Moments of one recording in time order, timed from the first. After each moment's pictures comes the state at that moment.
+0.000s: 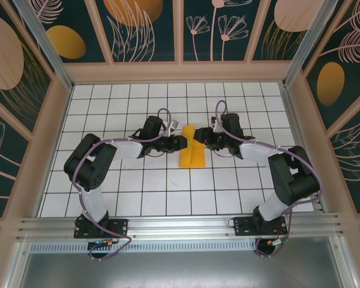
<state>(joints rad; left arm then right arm) -0.56 1.87 0.94 0.27 0.72 -0.78 0.42 1.59 0.78 0.15 -0.59 0.84</state>
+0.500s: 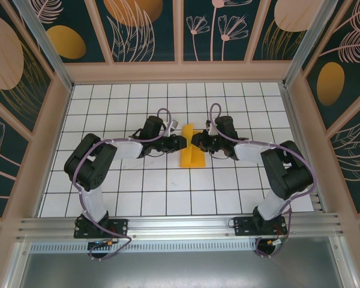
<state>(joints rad) -0.56 1.87 0.94 0.27 0.70 -0.79 0.46 1.67 0.77 0.21 -0.60 0.90</state>
